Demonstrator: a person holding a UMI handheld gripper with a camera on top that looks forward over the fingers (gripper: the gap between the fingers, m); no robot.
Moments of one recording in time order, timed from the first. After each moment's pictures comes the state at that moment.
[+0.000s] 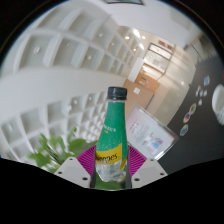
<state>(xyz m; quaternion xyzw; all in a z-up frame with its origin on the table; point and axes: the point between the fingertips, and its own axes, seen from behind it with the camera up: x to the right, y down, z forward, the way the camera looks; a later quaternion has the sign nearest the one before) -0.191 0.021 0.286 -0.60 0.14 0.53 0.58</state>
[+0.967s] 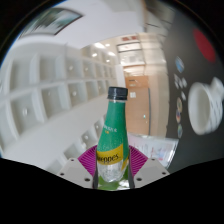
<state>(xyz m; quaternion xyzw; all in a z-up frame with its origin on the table) 0.014 0.036 0.291 -0.46 0.32 0.68 0.47</state>
